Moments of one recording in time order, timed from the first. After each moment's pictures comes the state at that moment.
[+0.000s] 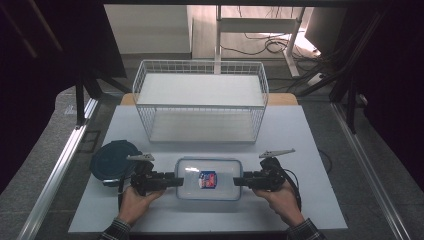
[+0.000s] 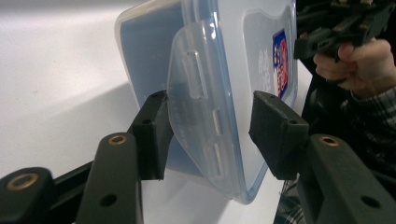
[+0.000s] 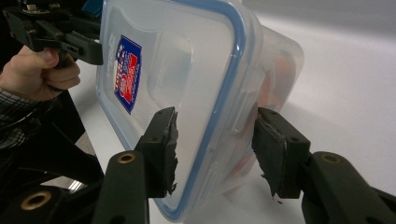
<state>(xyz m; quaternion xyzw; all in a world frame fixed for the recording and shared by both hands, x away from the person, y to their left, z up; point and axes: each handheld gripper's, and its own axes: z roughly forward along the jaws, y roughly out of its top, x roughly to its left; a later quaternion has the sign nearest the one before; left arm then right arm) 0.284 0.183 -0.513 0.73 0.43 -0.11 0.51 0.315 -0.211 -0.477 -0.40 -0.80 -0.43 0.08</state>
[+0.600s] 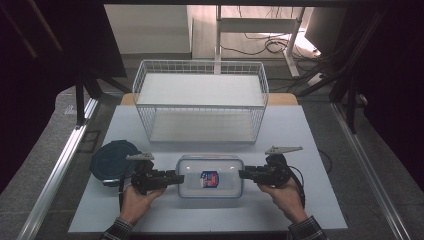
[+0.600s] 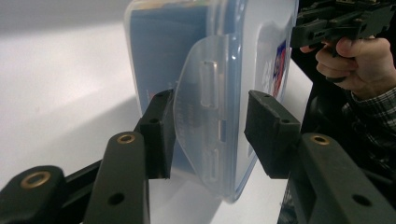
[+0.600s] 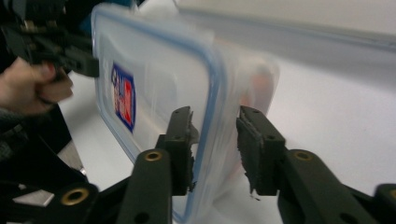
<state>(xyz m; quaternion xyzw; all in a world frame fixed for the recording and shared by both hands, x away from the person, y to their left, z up) 0.285 0.183 -0.512 0.73 0.43 -0.10 0.52 0.318 -0.219 -0.466 -0.39 -0.80 -0.46 0.03</state>
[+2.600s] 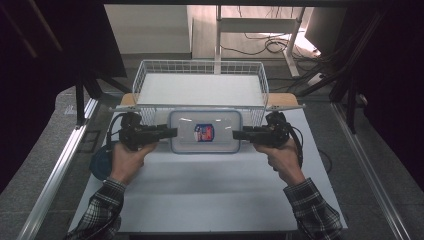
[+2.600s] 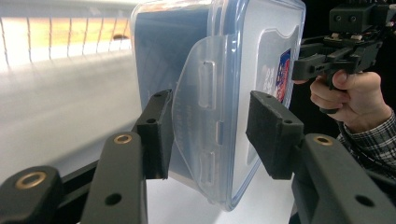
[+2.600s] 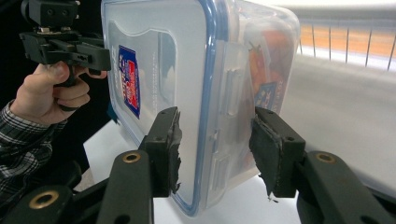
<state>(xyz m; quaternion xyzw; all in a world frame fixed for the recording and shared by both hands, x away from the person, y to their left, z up) 0.342 0.203 -0.388 0.71 0.42 -0.02 0.57 0.378 -0.197 -0.372 -0.36 -0.78 -0.52 0.03</state>
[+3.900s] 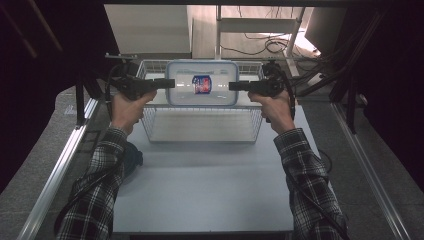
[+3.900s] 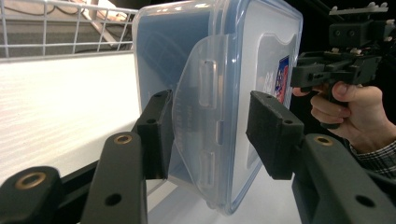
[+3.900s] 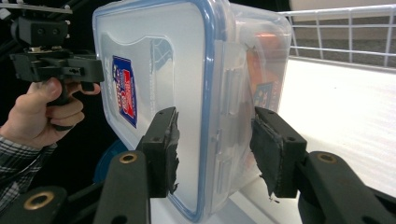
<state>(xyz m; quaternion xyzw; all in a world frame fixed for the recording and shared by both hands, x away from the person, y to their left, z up) 0.435 0.219 -0.321 0.69 0.43 0.00 0.58 0.477 -0.175 -0.306 -0.37 -0.75 -0.54 0.02</state>
